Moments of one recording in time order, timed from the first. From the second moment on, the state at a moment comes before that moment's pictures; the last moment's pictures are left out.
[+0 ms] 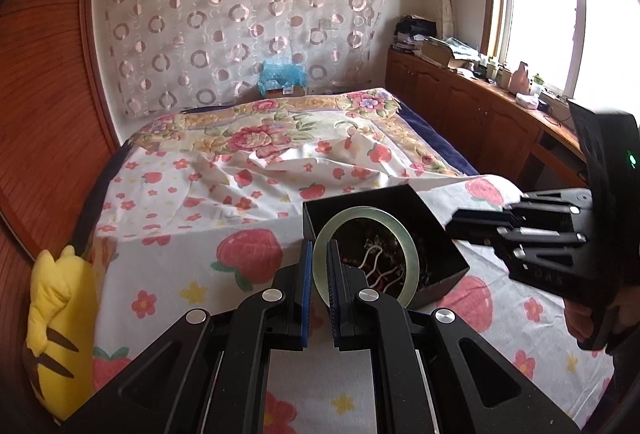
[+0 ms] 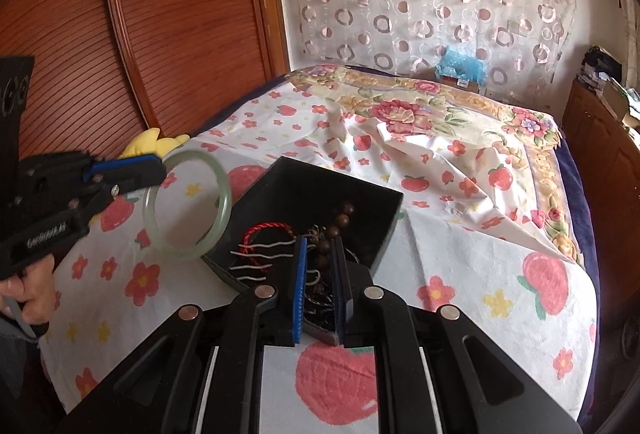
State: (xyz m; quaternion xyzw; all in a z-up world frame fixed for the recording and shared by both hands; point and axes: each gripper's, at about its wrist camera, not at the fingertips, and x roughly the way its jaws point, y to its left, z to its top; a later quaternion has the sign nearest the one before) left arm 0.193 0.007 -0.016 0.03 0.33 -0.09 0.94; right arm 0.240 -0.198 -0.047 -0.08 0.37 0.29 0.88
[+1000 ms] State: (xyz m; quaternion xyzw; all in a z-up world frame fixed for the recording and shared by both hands) left arm 0.254 -0.032 -0.047 0.06 0.38 -0.07 0.92; right arm 0.211 -0.253 -0.060 -0.06 0.37 0.28 0.88
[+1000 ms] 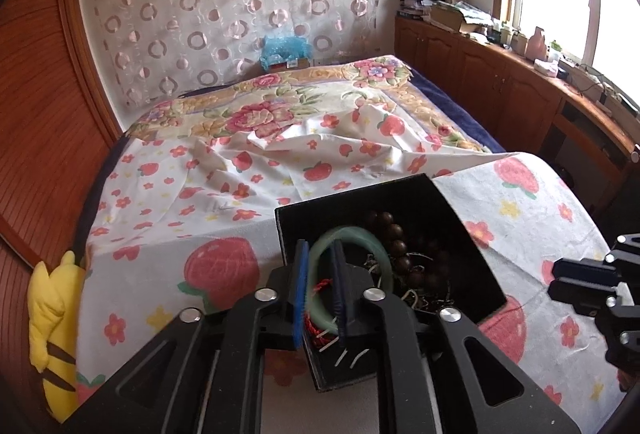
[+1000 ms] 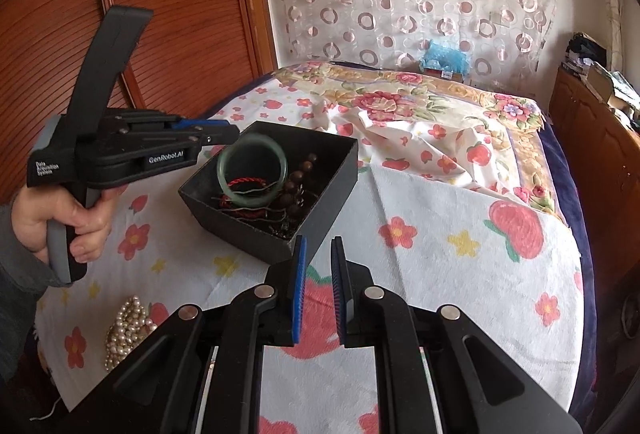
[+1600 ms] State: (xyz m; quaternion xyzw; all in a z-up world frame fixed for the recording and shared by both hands) left arm 0.150 -0.007 -0.042 0.05 0.35 -0.10 0.93; right arm 0.143 -0.232 -0.071 -0.08 0.36 0.31 0.88
